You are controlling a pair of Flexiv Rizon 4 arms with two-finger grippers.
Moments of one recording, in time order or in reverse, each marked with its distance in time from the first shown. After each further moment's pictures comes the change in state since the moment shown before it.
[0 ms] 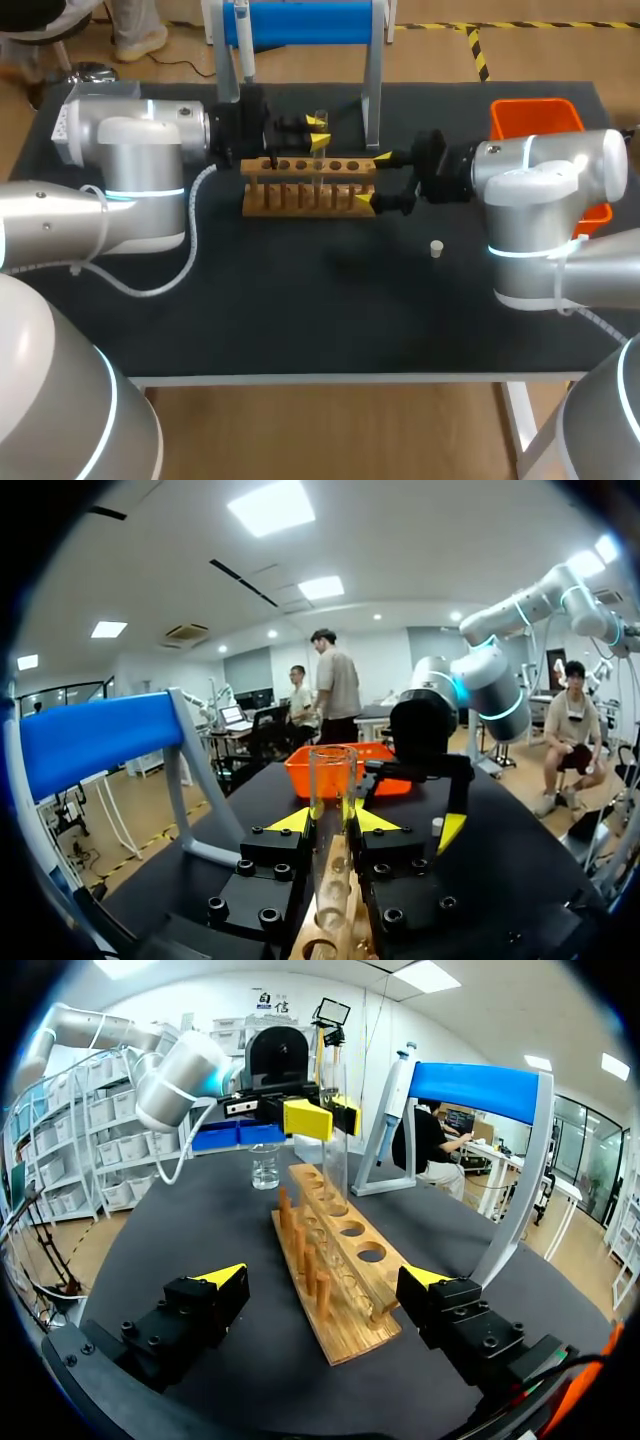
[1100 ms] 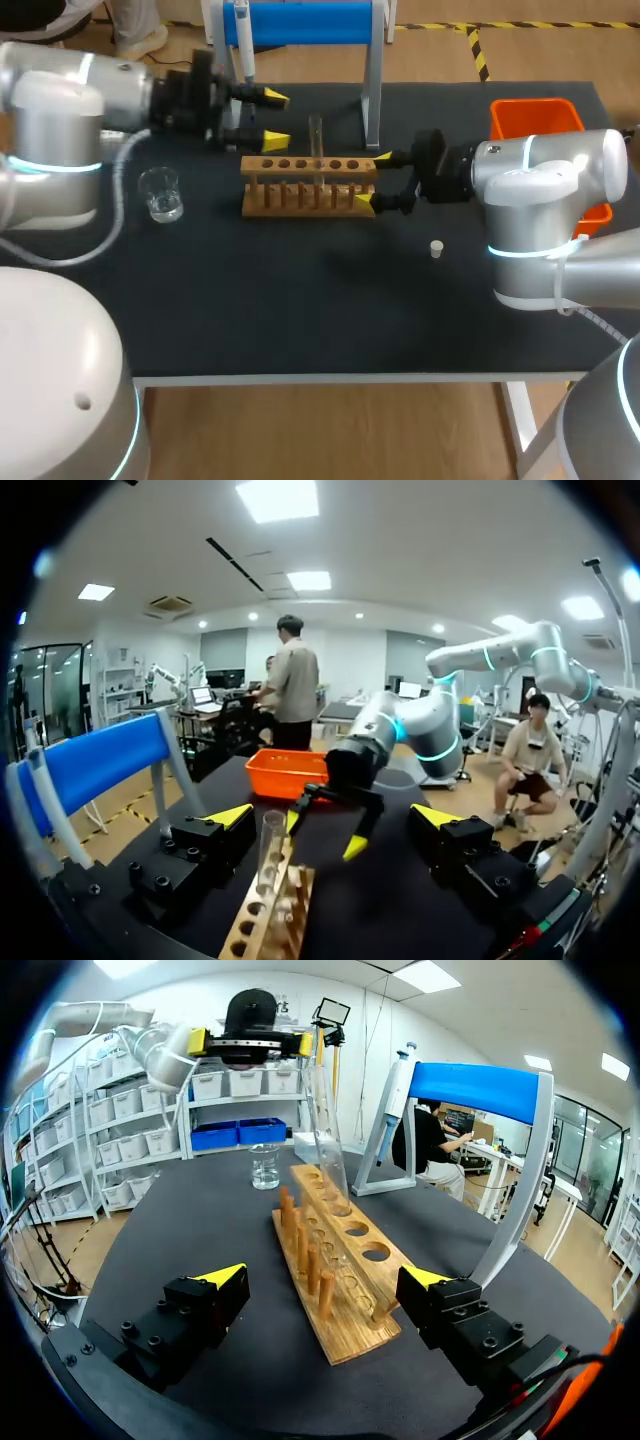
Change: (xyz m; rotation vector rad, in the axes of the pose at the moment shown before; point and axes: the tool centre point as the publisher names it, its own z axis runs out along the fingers) left arm 0.043 -0.071 -0.094 -0.065 0.143 -0.131; right arm 0.000 0.000 0.000 0.000 0.000 0.000
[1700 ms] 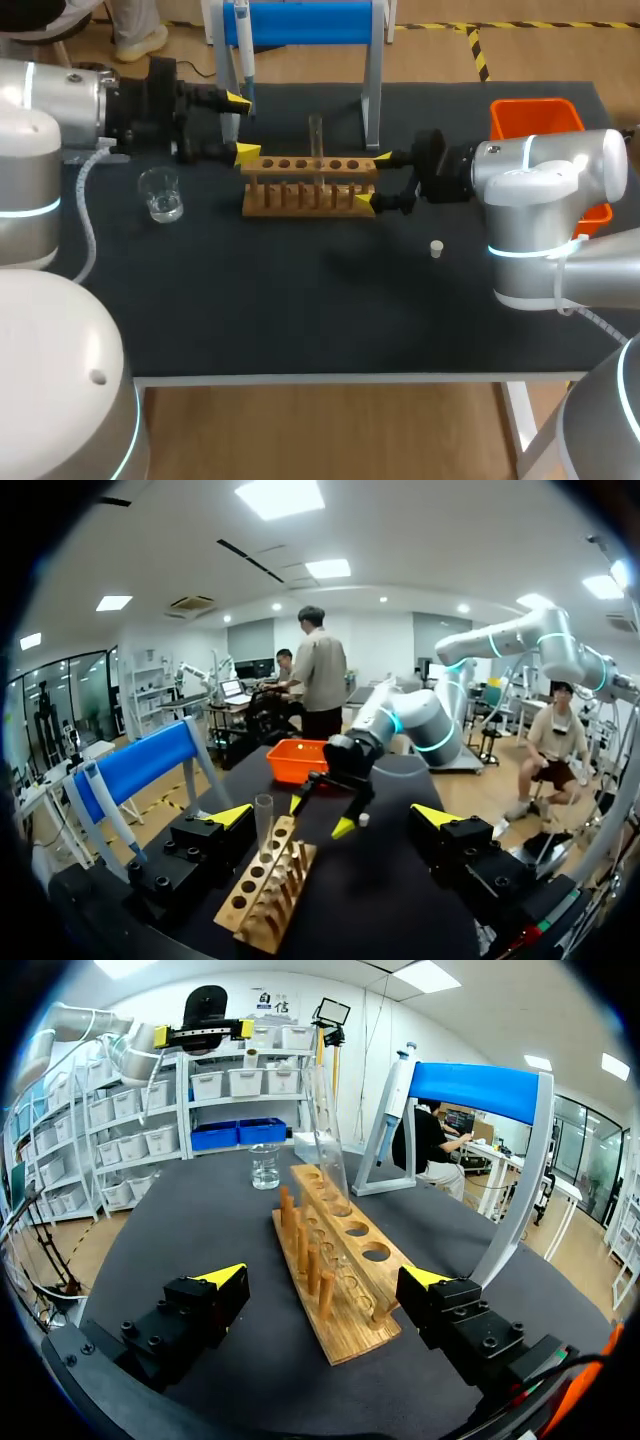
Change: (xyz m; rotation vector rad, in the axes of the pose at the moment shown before) left arm 0.046 -0.015 -0.041 -0.076 -0.154 0.044; right arm 0.000 0.000 0.000 0.000 0.000 0.000
